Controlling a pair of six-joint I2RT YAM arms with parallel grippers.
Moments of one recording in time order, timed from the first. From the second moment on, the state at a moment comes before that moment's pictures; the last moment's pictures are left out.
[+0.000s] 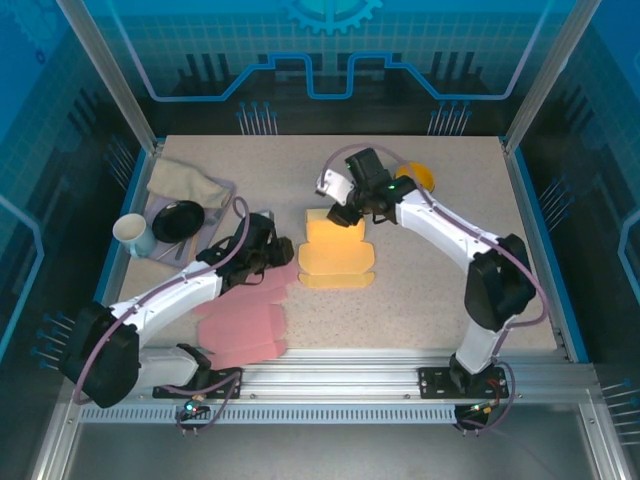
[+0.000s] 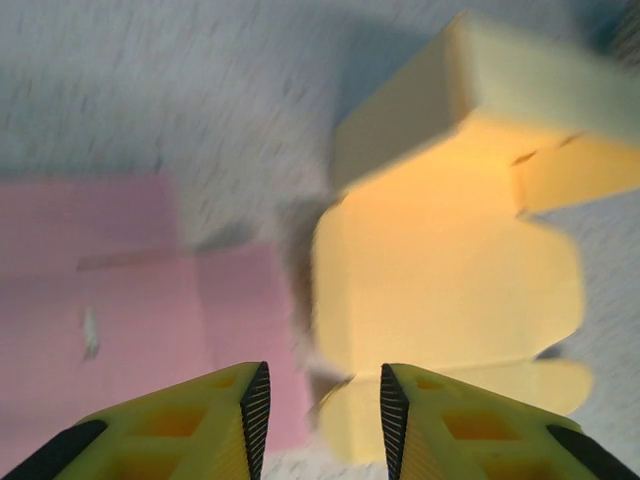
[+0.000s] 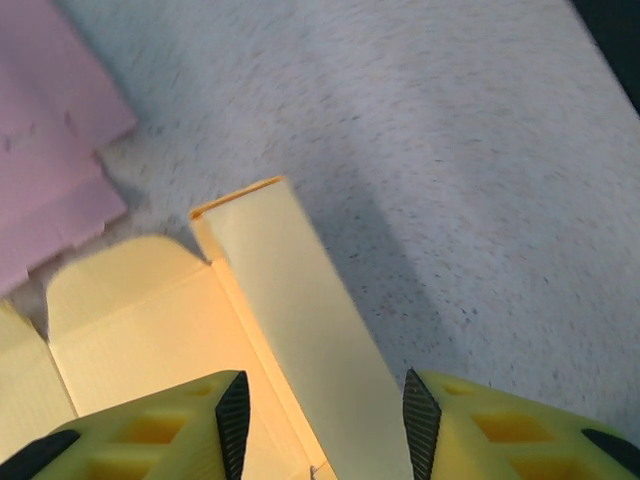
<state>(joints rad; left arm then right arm) -0.52 1.26 0.73 -0.31 -0.05 -0.72 0.58 1.77 1.48 -0.59 -0.13 -0.57</state>
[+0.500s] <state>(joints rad) -0.53 1.27 0.64 -0.26 0.06 -0.81 0.62 1.93 1.55 -0.62 -0.05 -0.92</state>
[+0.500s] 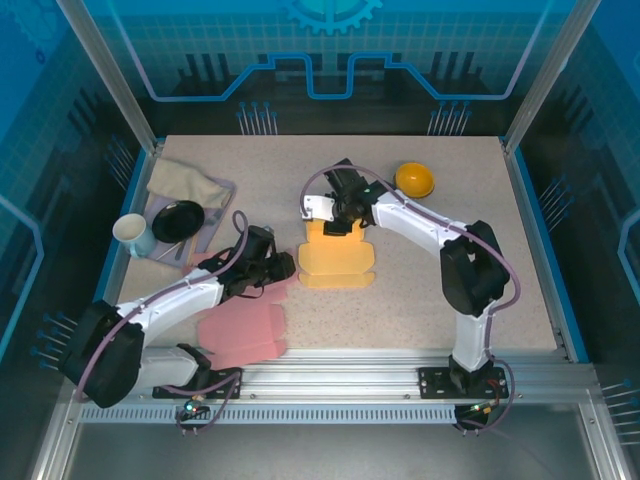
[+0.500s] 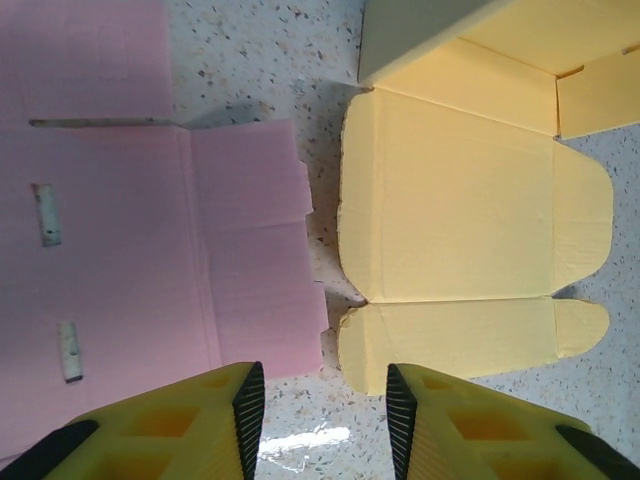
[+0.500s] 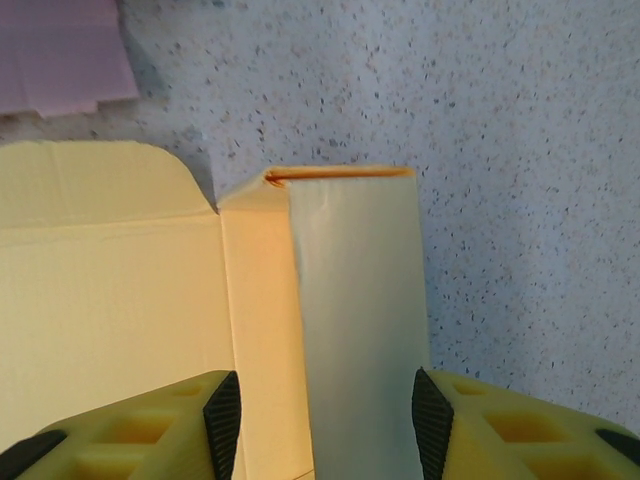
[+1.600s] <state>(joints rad) -0.66 1.67 0.81 0.00 0.03 -1.07 0.32 2.04 1.65 -0.64 -0.14 -0.55</state>
